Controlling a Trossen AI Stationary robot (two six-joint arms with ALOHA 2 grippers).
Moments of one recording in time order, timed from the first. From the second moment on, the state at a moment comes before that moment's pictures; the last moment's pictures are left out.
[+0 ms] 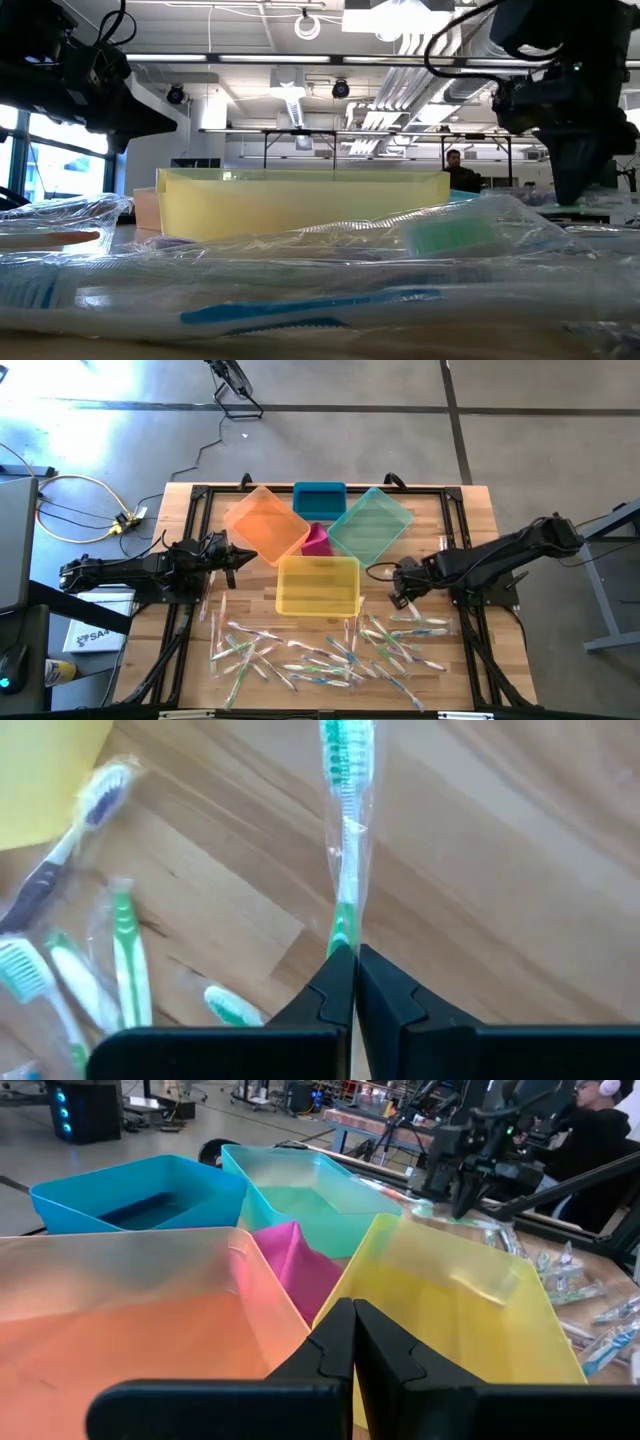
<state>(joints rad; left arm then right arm) 0.13 0.17 0.02 0.01 -0.16 -0.24 0.17 1.21 0.66 -0.78 0.05 1.15</state>
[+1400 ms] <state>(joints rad) 0.13 0.17 0.02 0.01 -0.15 -0.24 -0.21 1.35 1.07 -0.57 0.49 -0.03</state>
